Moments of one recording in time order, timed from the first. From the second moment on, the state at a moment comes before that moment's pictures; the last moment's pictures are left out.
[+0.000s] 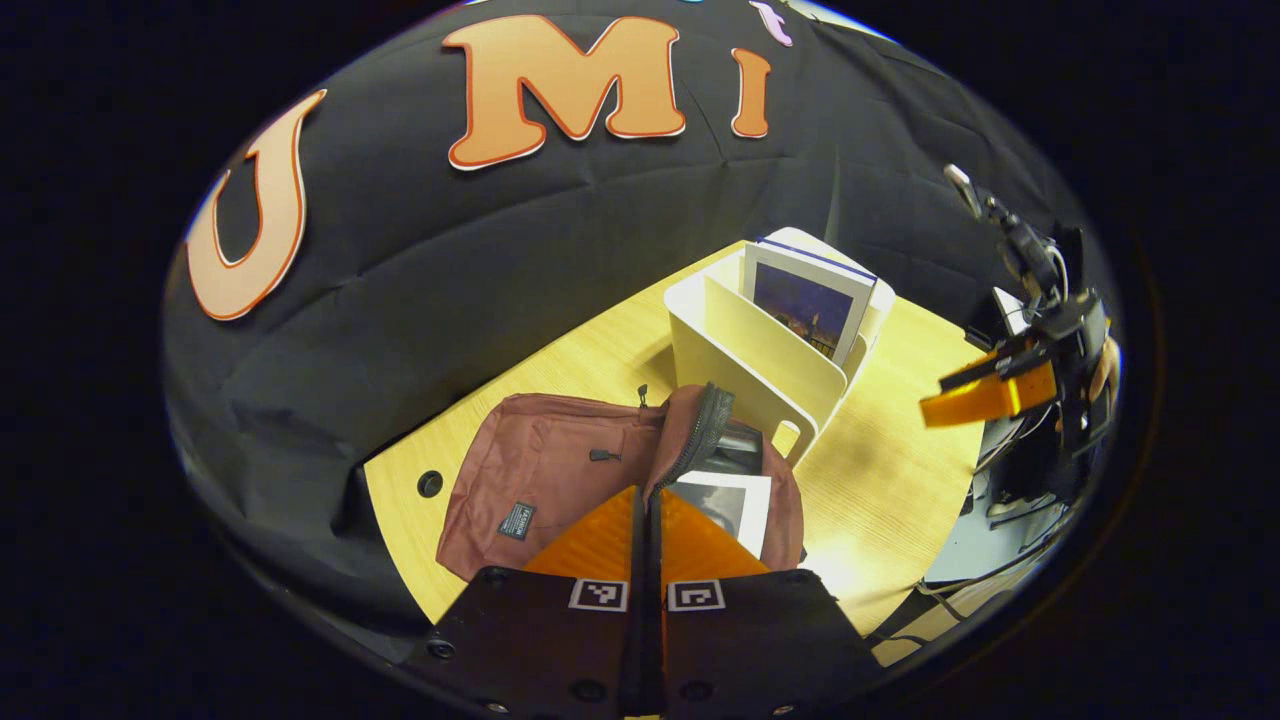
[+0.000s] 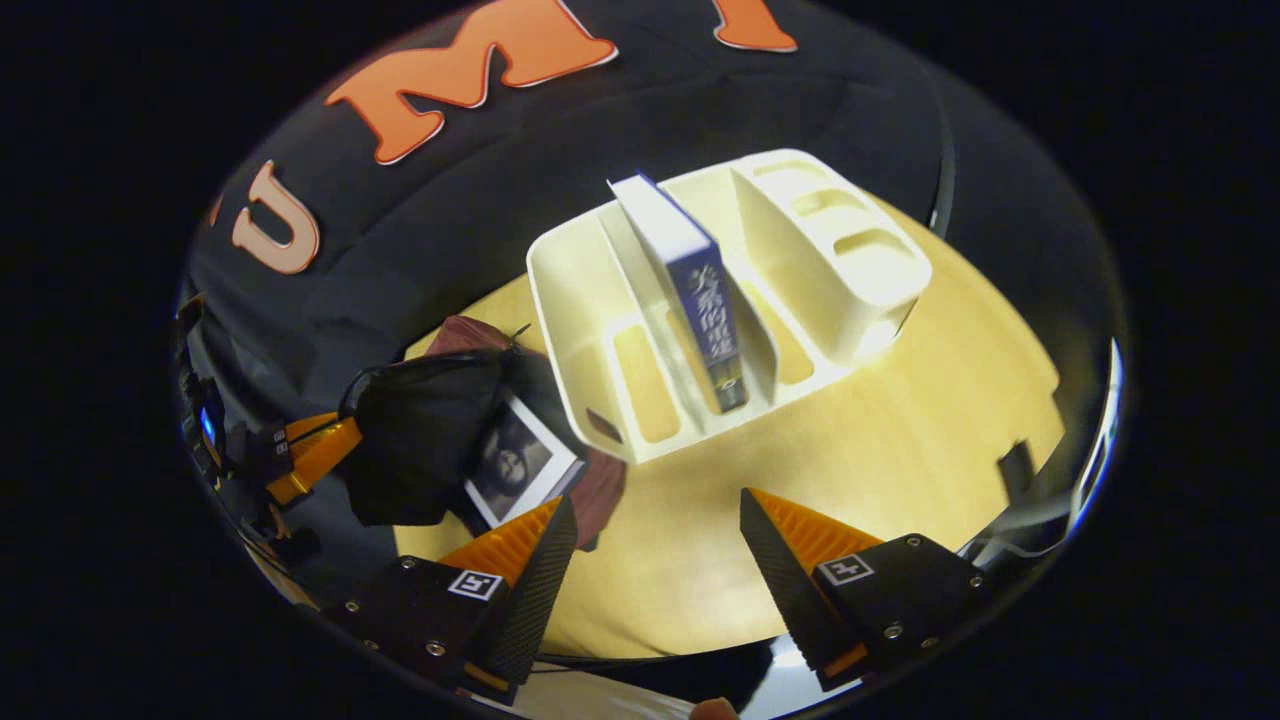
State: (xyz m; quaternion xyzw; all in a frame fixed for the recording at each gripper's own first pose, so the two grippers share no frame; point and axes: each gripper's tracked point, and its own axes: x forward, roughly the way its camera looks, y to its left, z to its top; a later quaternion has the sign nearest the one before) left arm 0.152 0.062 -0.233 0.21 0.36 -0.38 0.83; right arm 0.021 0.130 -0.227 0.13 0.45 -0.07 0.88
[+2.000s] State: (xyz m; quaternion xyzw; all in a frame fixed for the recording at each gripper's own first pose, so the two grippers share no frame) left arm 0.164 0.074 -0.246 0.21 0.38 -0.35 0.83; right arm 0.206 0.083 -0.137 -0.05 0.56 -0.06 0.83
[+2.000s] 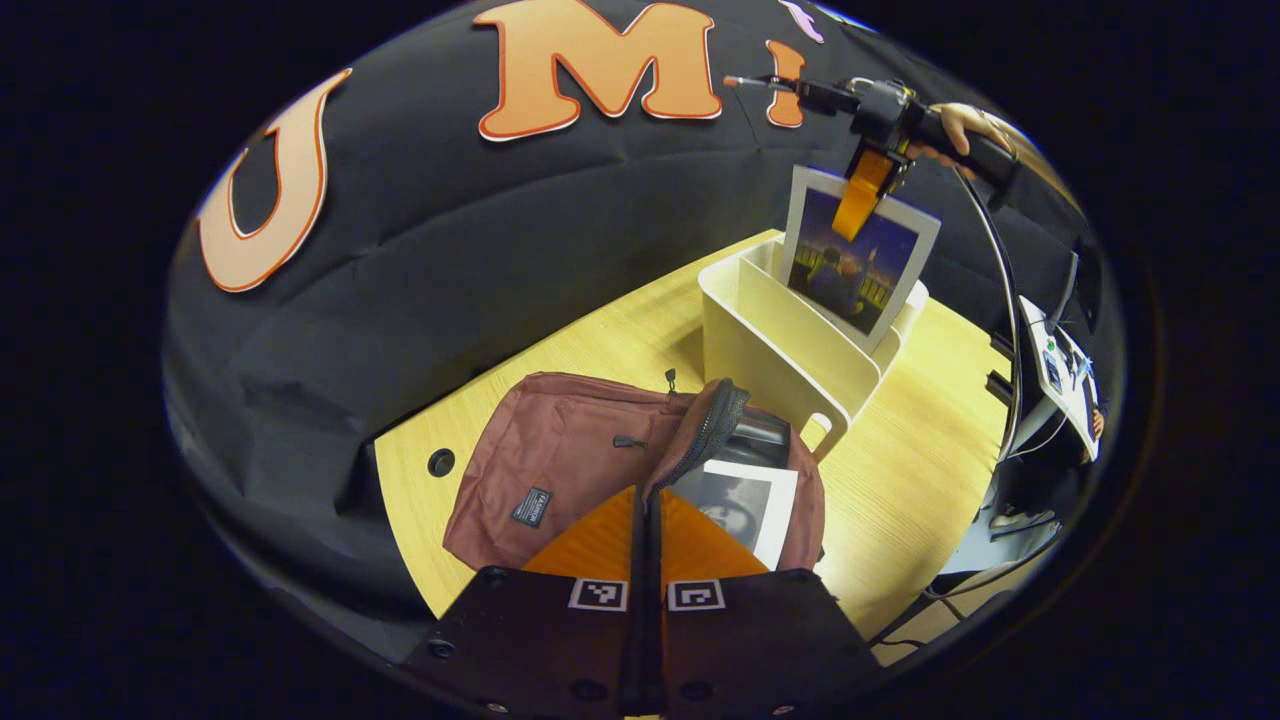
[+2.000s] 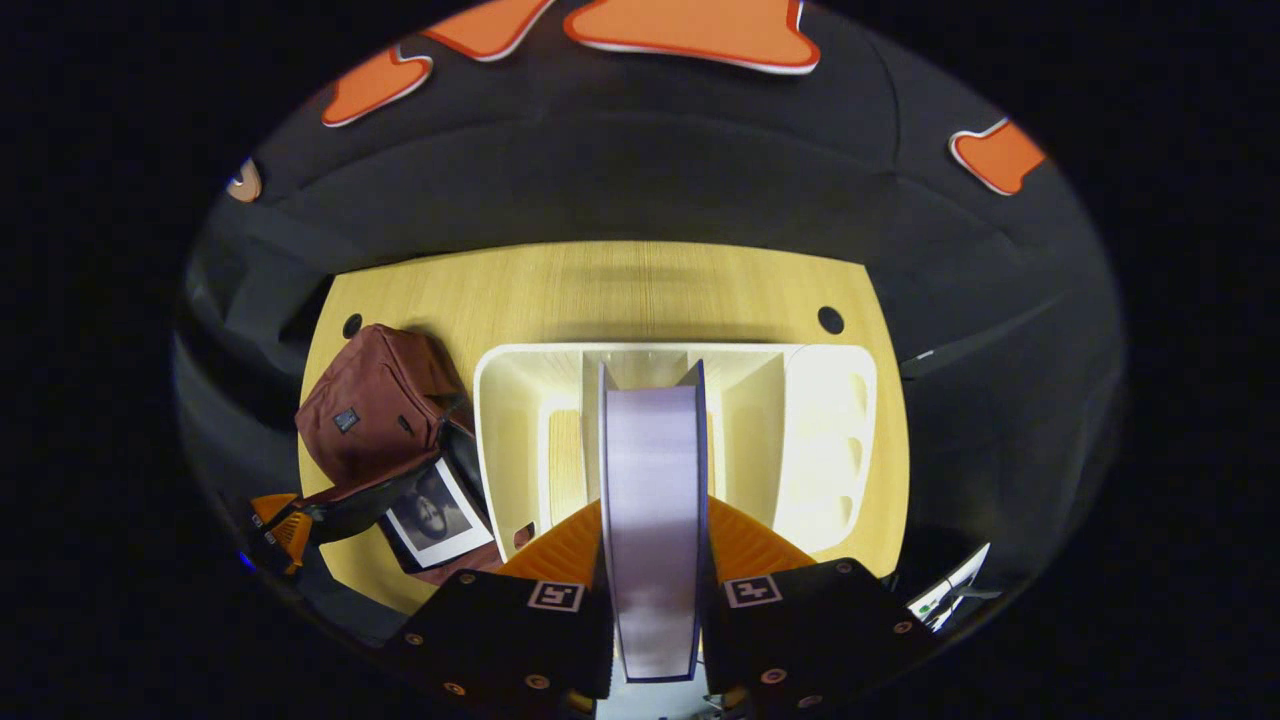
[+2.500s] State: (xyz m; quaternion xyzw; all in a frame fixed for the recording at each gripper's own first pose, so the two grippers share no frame) left arm 0.167 0.075 -0.241 0.21 0.37 -0.34 0.84; right arm 0.119 0.103 -0.013 0.01 0.43 -0.04 0.90
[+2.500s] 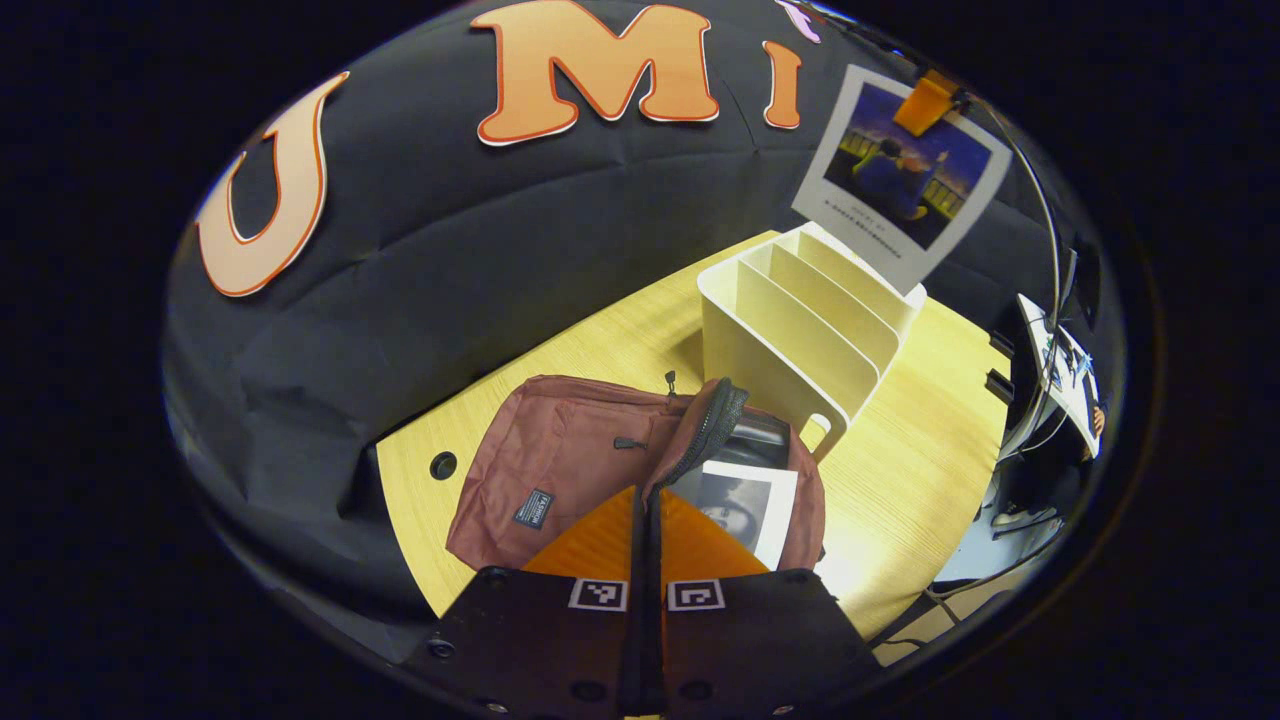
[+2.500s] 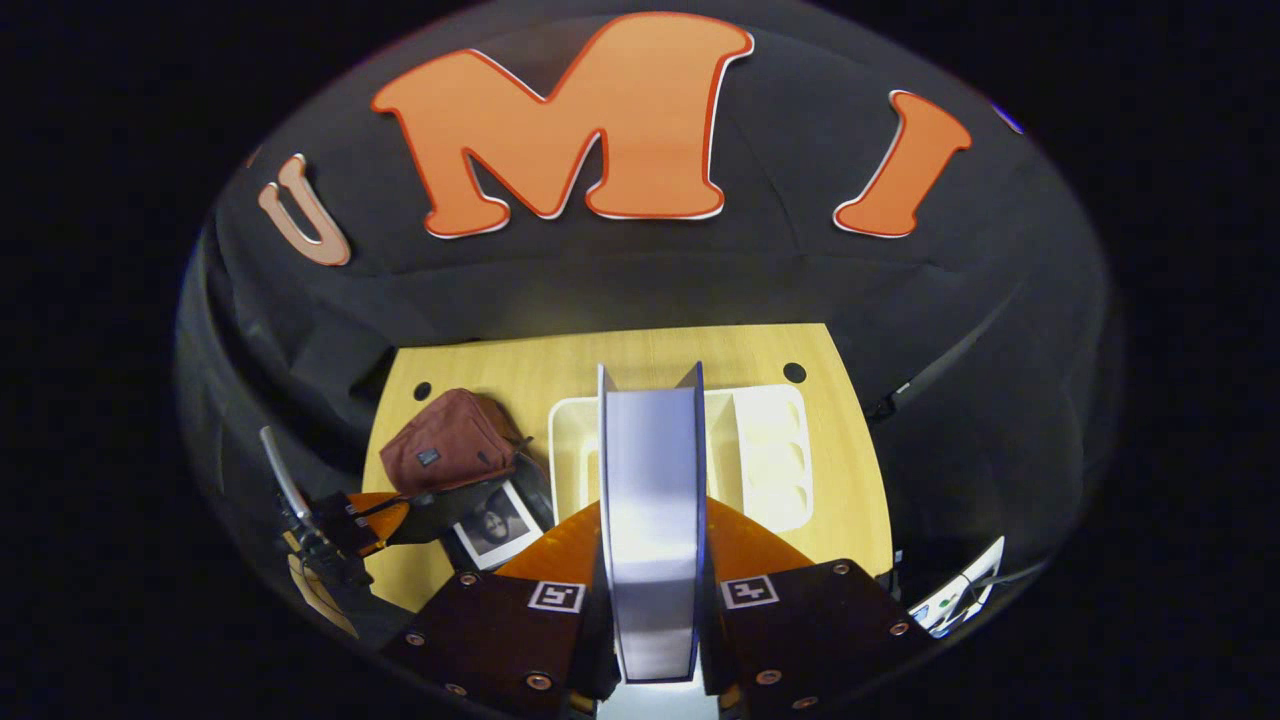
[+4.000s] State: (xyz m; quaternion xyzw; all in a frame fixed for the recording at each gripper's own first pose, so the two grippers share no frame) left arm 0.126 0.008 -0.197 0.25 0.32 -0.40 0.82; right arm 0.166 0.331 -0.301 0.53 0.29 0.00 0.79
